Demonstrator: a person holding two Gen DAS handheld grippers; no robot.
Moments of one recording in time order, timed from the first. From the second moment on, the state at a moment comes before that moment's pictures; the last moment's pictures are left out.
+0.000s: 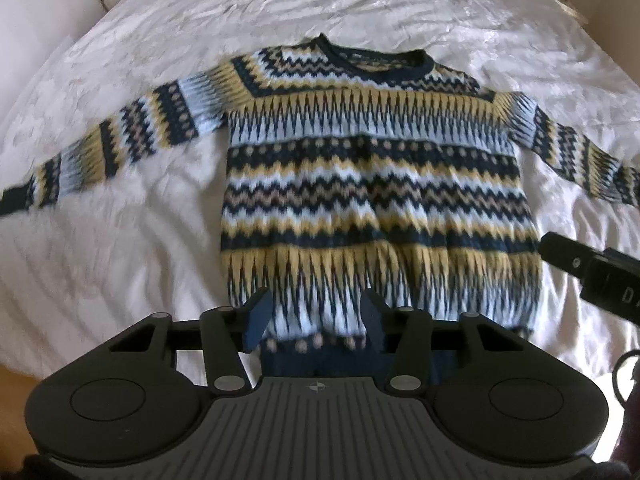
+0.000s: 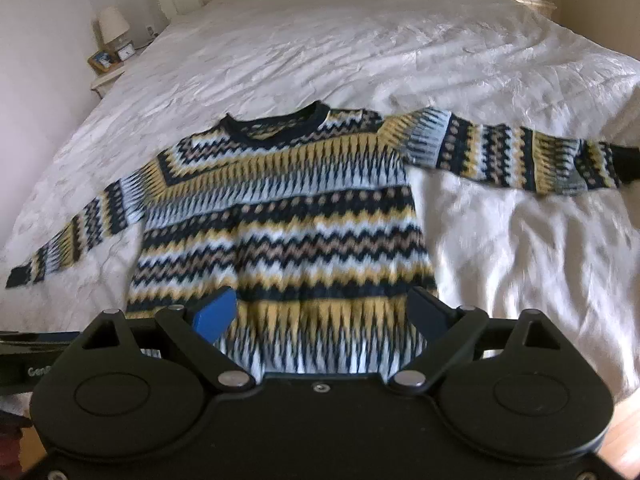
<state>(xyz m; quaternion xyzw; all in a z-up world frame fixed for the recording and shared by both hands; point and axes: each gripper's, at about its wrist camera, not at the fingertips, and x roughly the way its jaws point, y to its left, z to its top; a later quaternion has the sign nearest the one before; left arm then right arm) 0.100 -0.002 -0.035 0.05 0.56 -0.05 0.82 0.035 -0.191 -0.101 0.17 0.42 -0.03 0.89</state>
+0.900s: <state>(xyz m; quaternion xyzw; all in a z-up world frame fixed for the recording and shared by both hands) 0.269 -0.006 -0.082 0.02 0.56 -0.06 0.83 0.290 -0.246 -0.124 0.02 0.41 0.05 0.91</state>
